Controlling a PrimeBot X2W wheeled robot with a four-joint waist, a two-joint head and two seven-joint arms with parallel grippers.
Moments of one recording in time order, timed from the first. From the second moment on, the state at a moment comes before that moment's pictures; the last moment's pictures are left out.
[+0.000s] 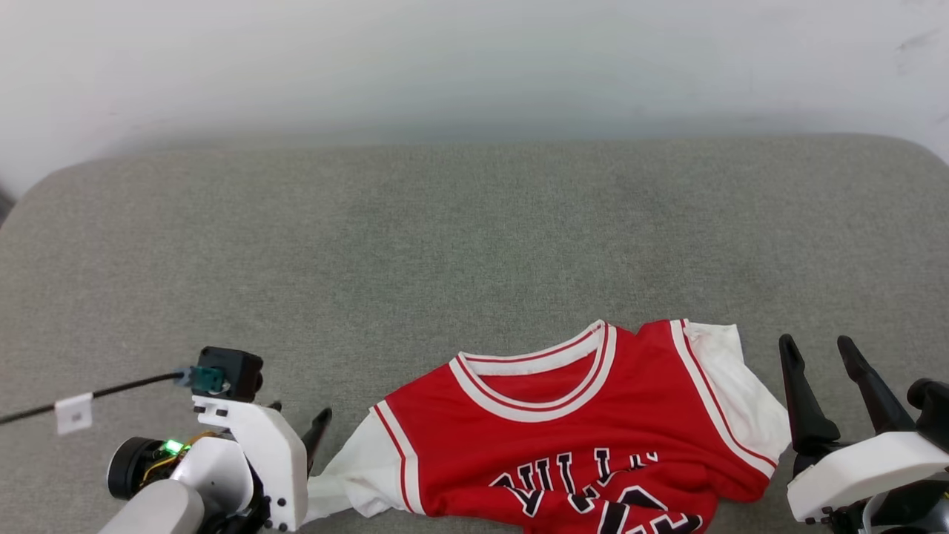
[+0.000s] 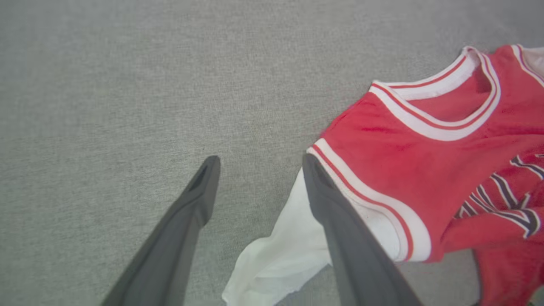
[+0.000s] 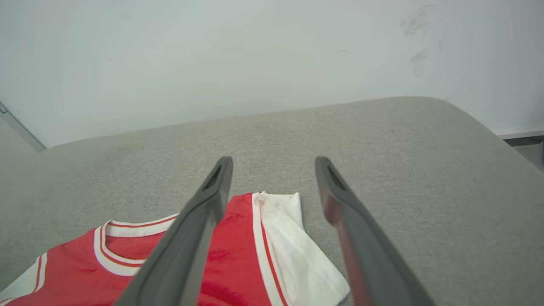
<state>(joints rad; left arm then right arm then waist) -0.21 0.57 -0.52 0.08 -0.75 0.18 0.36 0.05 -0.05 -0.11 -0.14 0.24 0.13 0.13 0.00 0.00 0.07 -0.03</state>
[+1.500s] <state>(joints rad) -0.21 0.46 -0.51 0.01 -0.71 0.23 0.11 -0.17 -0.12 -0.21 0.22 0.29 0.13 0.52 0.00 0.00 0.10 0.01</state>
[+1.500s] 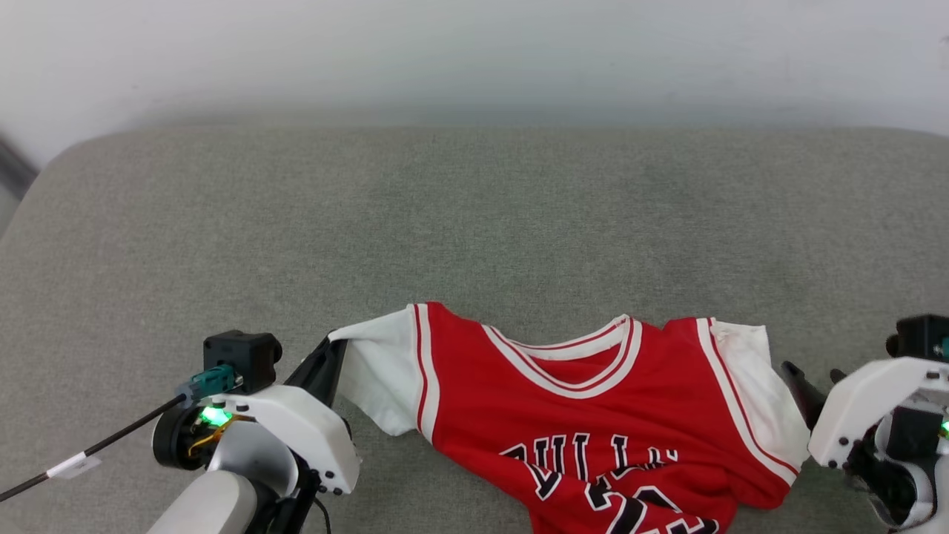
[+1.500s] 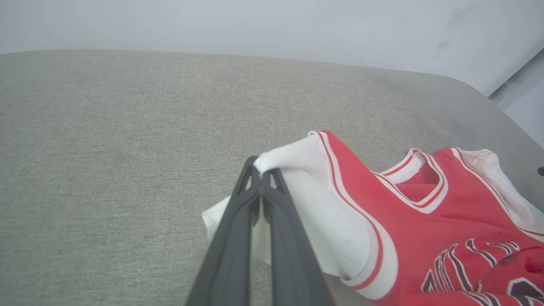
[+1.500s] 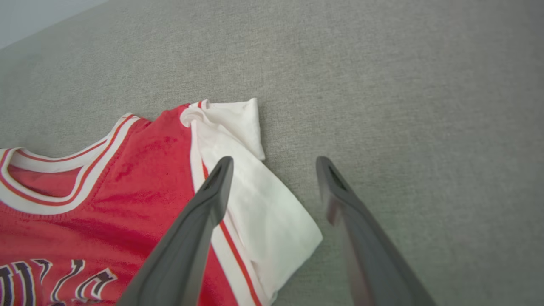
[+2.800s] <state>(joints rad) -0.80 0.44 -0.39 0.31 -0.71 0.12 0.05 -0.85 -0.26 0.04 0.48 0.22 0.13 0.47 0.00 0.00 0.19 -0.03</state>
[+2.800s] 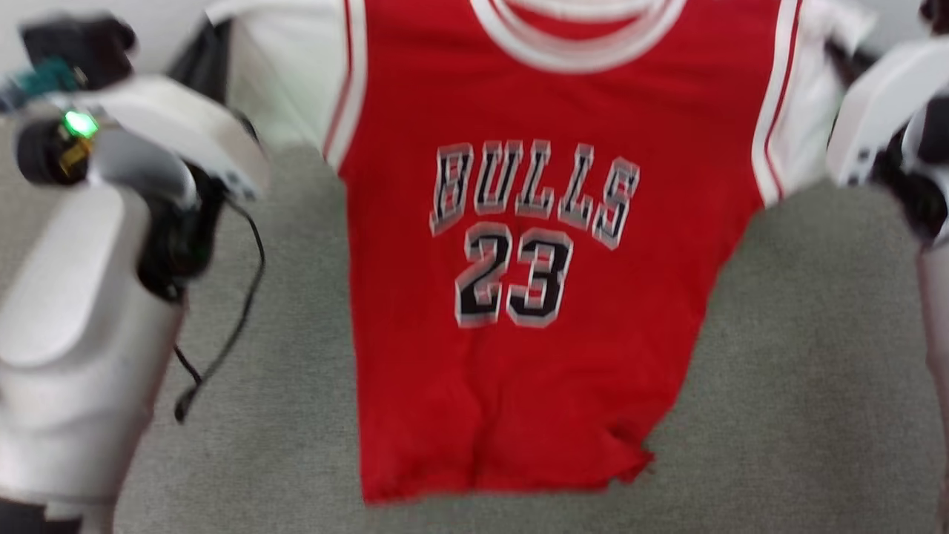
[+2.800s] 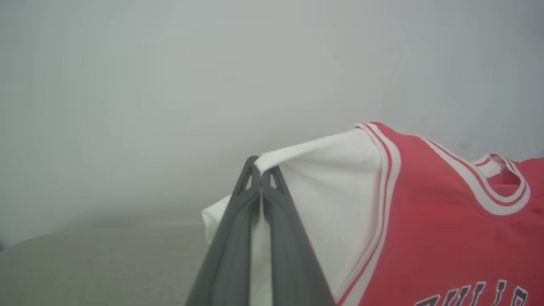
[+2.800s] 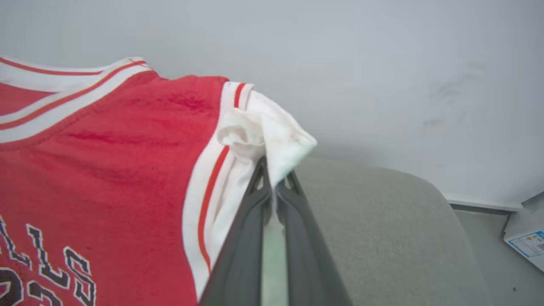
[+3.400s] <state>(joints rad) -1.48 0.45 -0.34 0.58 -0.61 0.06 -0.09 -1.48 -0.29 0.09 0.57 0.12 0.13 0.10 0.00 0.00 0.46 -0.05</state>
